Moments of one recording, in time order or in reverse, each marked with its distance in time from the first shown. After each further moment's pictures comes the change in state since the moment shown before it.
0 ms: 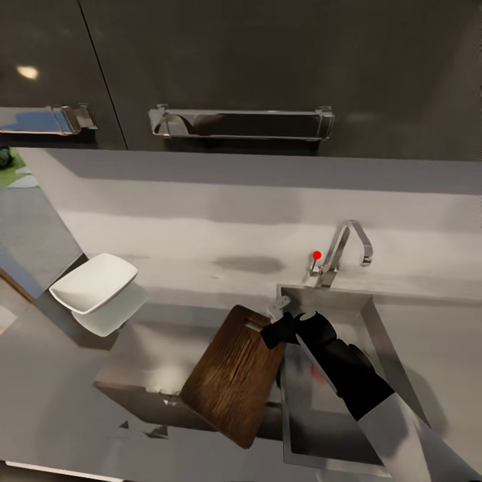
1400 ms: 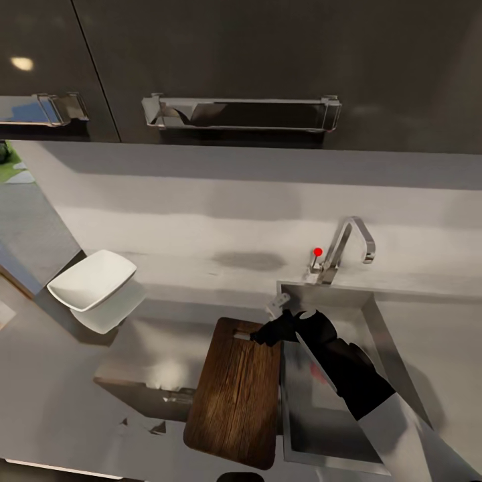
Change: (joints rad) left arm 0.000 -0.001 0.000 0.000 0.000 0.000 0.000; right arm 0.000 -0.001 0.001 -0.029 0.008 0.000 0.005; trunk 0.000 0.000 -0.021
